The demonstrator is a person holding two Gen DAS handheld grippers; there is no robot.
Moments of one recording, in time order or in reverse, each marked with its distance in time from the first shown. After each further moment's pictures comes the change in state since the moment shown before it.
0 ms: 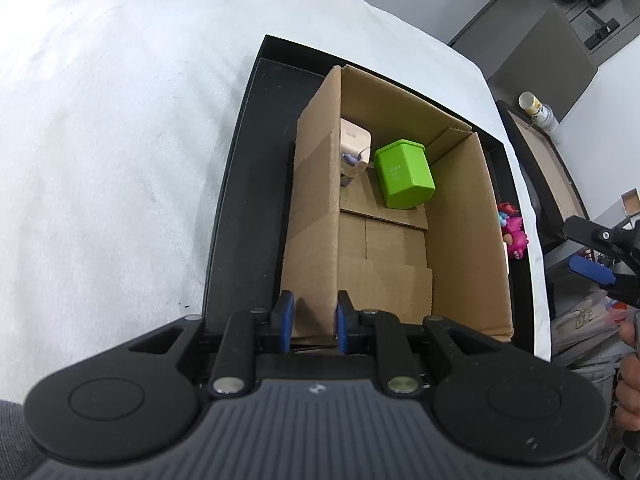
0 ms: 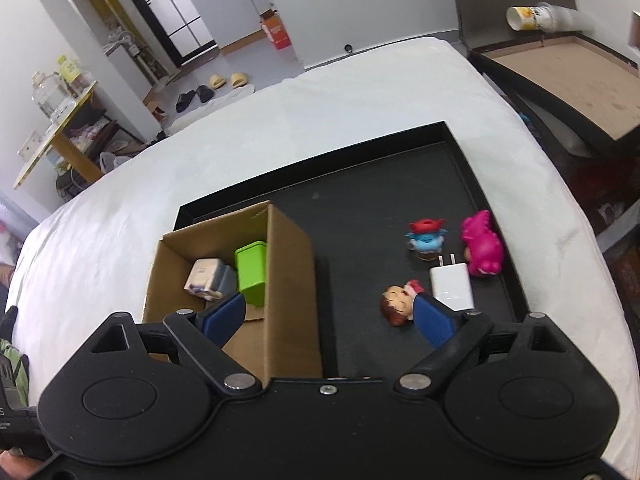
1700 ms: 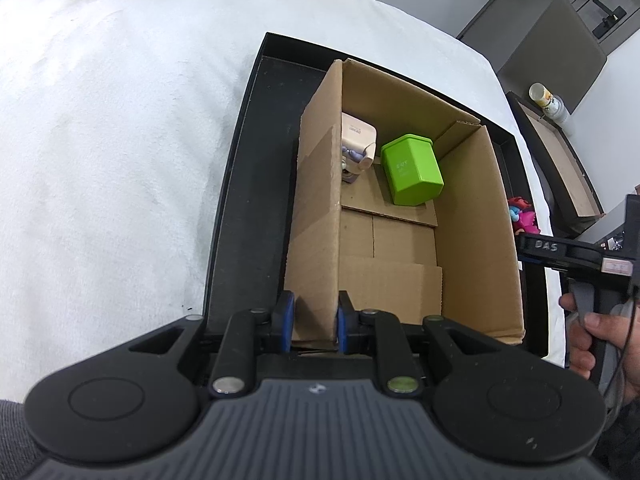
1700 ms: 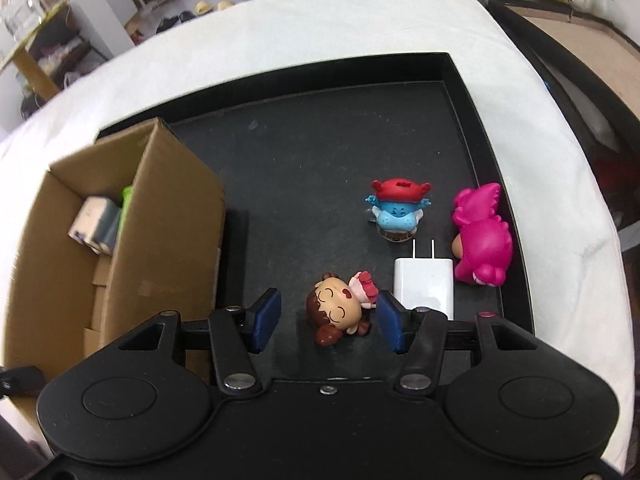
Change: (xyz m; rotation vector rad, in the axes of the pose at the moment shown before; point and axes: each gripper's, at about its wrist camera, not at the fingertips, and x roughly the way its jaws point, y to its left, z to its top) left arm 0.007 -0.007 0.001 0.018 0.008 0.046; right arm 0.105 -0.029 0.001 -0.160 0.185 -0.107
